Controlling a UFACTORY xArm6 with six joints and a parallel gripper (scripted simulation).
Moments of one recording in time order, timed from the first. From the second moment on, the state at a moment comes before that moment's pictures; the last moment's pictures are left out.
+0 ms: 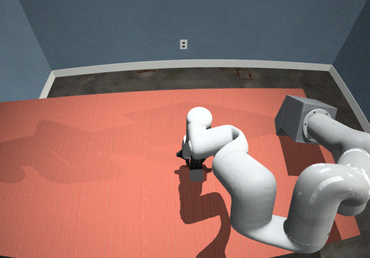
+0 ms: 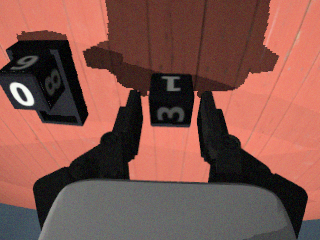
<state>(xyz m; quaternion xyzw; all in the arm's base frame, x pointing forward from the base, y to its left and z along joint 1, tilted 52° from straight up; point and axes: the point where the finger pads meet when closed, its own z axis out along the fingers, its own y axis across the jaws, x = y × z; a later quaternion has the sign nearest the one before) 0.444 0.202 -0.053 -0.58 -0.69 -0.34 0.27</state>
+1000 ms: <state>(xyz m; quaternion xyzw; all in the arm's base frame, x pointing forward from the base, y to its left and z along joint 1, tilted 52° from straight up) 0.444 0.211 -0.060 -0.58 -0.69 -0.34 0.27</state>
